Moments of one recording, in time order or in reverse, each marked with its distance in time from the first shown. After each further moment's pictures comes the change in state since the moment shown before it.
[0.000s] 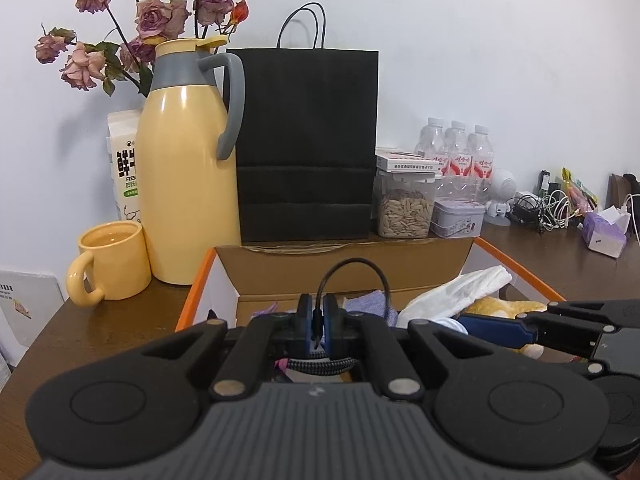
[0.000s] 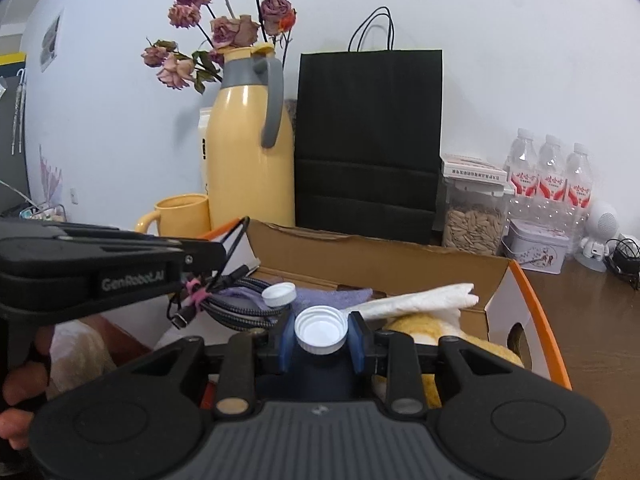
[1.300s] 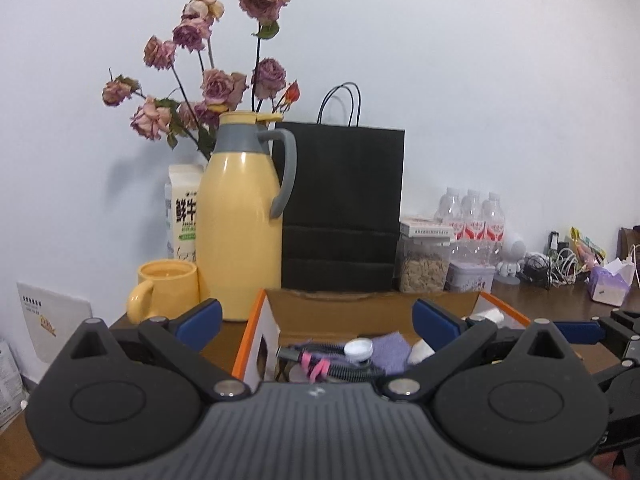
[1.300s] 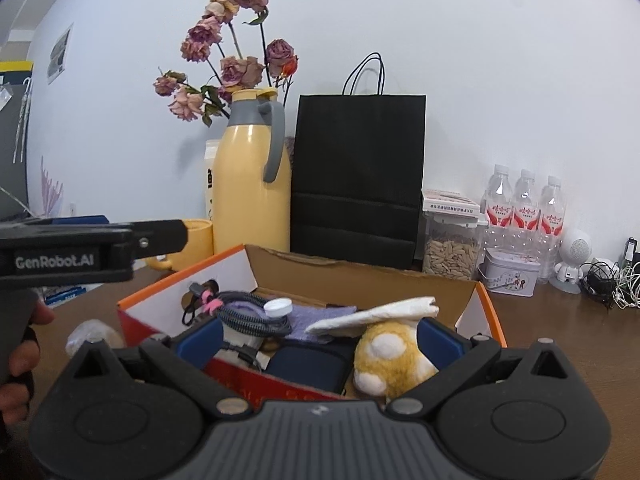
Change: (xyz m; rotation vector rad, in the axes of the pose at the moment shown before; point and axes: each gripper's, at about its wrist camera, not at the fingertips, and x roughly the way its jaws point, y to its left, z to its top) left arm -0.079 0.017 -0.015 -0.059 -0.196 0.069; right arm -0.060 0.003 -0.011 -0.028 -0.099 -0.029
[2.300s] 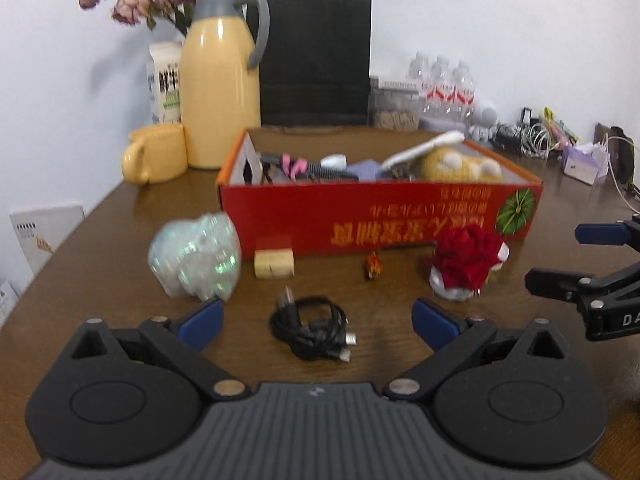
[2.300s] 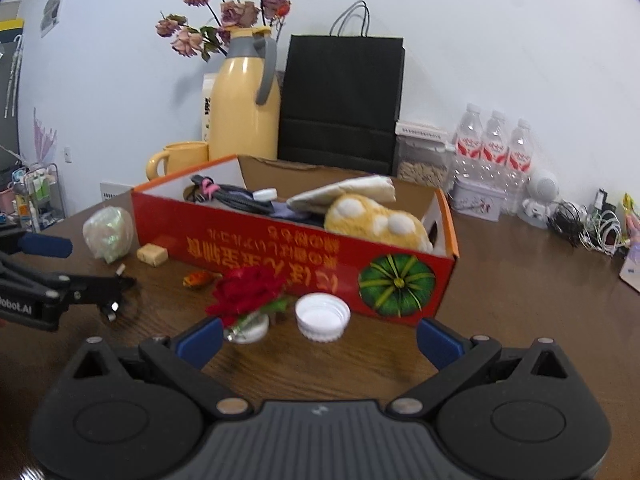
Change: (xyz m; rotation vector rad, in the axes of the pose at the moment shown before) left arm -0.045 -0.002 -0.076 0.064 0.369 -0.059; right arm -0.069 -0.012 -0.063 -0.019 0.180 -0.046
